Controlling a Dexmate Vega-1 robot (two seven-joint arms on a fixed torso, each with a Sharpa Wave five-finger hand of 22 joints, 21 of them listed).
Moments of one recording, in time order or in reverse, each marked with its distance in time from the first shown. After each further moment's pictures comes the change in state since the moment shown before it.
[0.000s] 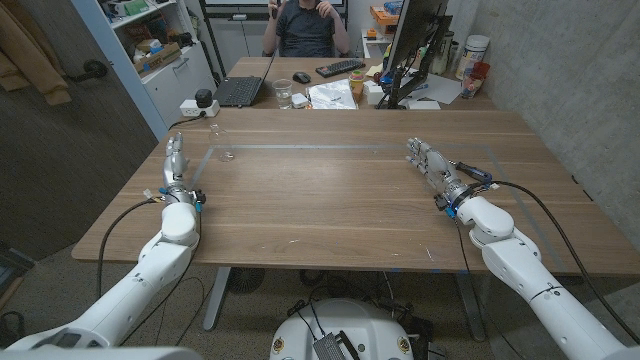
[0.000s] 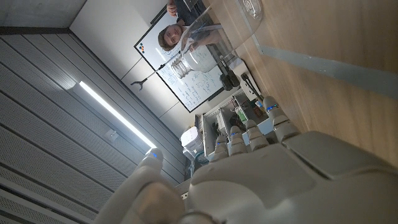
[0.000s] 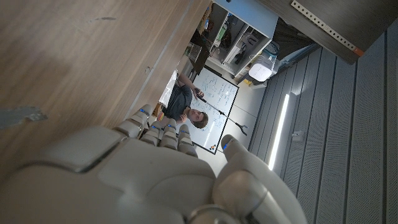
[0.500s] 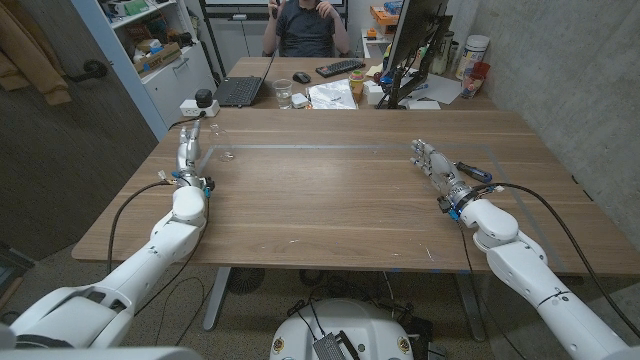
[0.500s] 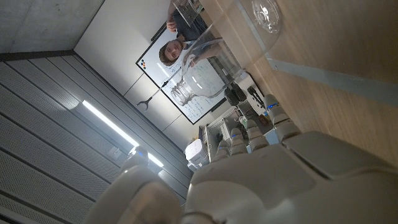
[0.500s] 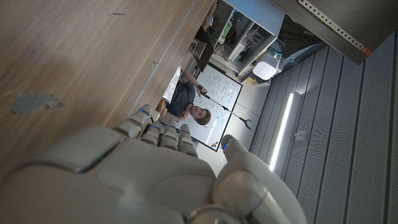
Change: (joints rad) left arm -0.189 -0.025 0.112 0.188 0.030 0.014 -0.043; left_hand 0.067 -0.078 -0.074 -0.074 0.043 -0.064 0.024 -0.012 0.005 -0.016 0.035 -0.008 0.003 0.007 0.014 -0.006 0.000 0.030 0.025 -0.029 -0.002; right arm -0.028 -0.024 0.008 -0.032 -0.001 -0.013 -0.041; right_hand 0.000 0.000 0.000 0.000 0.000 0.005 -0.005 0.005 0.000 0.000 0.000 0.000 0.000 0.000 0.000 0.000 0.000 0.000 0.000 0.000 0.000
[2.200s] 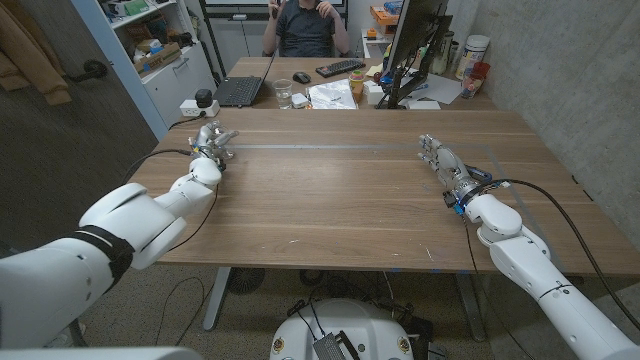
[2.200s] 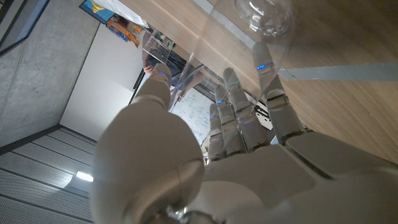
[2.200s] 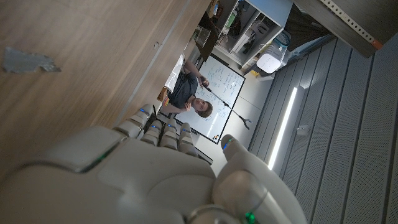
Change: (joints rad) left arm -0.480 -0.146 0.401 0.635 0.070 0.030 0.002; left_hand 0.861 0.155 0.034 -0.166 -0.052 0.616 0.067 0.153 0.018 0.675 -0.100 0.152 0.015 0.855 -0.098 0.113 0.007 0.665 -0.083 0.278 0.032; right arm 0.038 -0.001 0.009 0.046 -0.002 0.012 -0.016; right_hand -0.003 0.003 -0.003 -0.003 0.008 0.014 -0.007 0.000 0.000 0.004 0.003 0.000 0.005 0.006 0.005 0.000 0.000 0.000 0.000 0.000 0.000
